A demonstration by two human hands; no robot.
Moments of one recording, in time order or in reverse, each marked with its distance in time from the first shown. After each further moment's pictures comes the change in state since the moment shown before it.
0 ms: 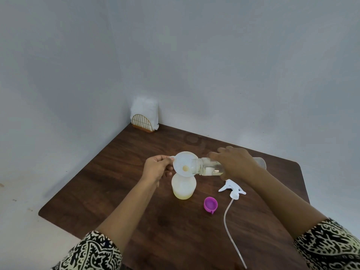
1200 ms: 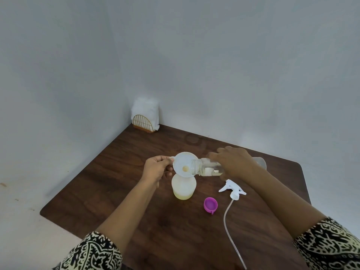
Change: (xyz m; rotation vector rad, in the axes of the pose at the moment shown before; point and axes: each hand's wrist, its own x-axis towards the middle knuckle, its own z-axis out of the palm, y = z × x) left_hand 0.000 -0.001 0.000 0.001 0.008 -0.014; right_hand 0.000 0.001 -0.002 -0.007 -0.001 -0.020
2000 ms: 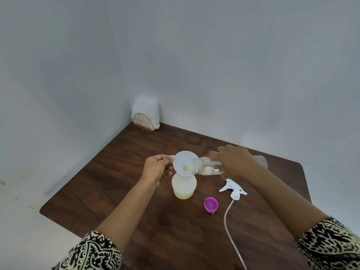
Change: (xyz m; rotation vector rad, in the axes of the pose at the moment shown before) left_hand 0.001 0.001 0.001 0.008 0.018 0.003; right_hand 0.005 0.001 -0.002 -0.015 -0.035 -0.005
